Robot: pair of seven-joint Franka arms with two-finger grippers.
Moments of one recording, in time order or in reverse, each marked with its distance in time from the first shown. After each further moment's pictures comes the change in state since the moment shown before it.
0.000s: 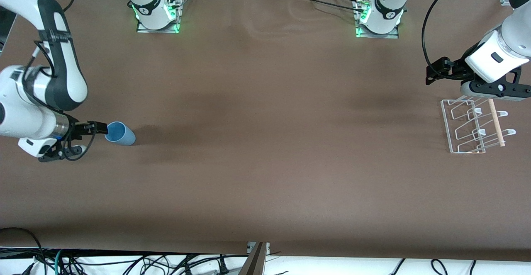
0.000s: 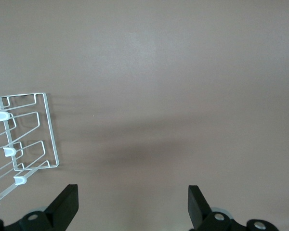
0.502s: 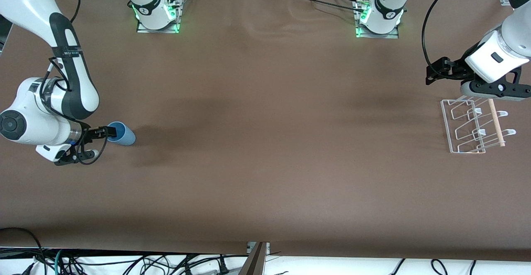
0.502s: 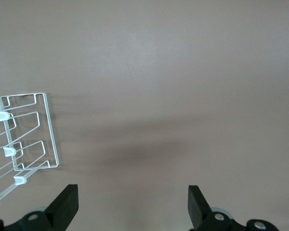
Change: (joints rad) left arm 0.000 0.000 0.000 0.000 0.000 0.000 0.000; right arm 0.001 0.061 0.003 -0.006 0.000 0.020 -0.004
